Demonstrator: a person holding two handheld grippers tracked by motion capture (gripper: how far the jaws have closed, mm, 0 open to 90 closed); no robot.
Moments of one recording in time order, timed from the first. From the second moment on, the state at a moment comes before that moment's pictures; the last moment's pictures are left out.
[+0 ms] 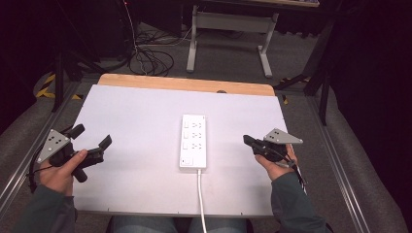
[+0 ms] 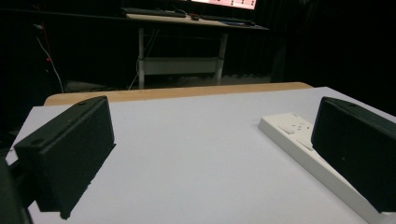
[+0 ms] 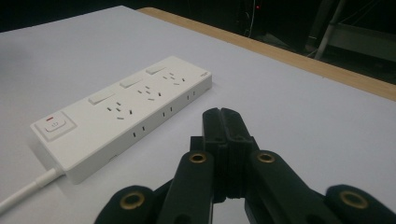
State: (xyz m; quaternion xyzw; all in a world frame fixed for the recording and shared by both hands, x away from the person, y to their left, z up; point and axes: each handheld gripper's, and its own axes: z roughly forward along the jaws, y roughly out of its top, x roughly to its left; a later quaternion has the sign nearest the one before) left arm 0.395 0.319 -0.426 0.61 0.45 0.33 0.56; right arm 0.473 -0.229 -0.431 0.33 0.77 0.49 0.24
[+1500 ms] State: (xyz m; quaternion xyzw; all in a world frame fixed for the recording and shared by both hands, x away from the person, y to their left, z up) left arm 0.390 0.326 -0.428 0.60 0.46 0.33 0.56; right arm 0.531 -0.149 -0.424 0.27 0.81 0.47 0.21
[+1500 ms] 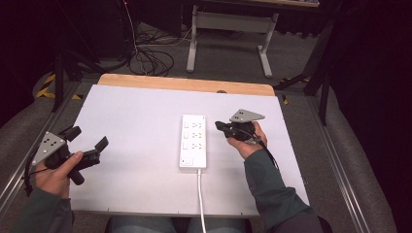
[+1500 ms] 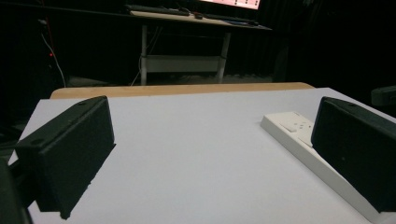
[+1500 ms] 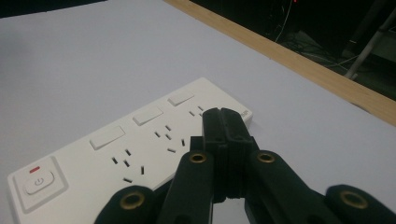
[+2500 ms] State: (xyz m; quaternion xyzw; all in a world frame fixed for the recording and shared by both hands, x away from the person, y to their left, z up) left arm 0.389 0.326 -0.428 0.61 0.45 0.32 0.57; right arm 0.559 -0.099 -0.443 0.24 0.84 0.45 0.17
